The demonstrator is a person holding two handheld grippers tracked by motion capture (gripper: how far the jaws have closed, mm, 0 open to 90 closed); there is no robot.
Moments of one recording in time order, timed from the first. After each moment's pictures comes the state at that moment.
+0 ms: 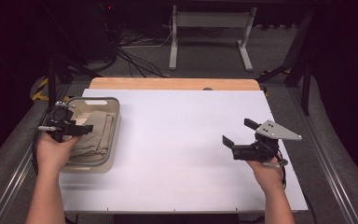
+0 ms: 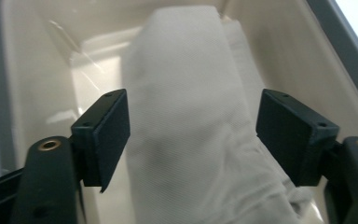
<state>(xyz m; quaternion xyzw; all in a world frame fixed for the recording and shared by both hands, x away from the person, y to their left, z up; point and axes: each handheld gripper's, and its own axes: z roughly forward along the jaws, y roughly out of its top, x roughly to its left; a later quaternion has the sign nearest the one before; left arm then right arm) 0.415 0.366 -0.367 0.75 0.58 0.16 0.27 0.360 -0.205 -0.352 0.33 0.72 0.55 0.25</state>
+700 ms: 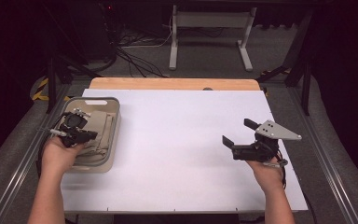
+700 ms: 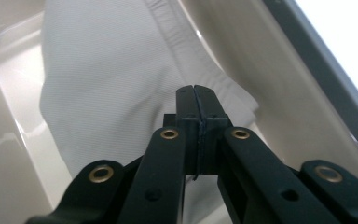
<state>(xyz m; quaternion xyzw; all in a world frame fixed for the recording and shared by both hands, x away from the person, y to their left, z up) 0.406 0.334 -0.371 0.82 0.51 0.13 0.22 0.361 -0.205 -0.352 0.33 0.72 0.55 0.25</state>
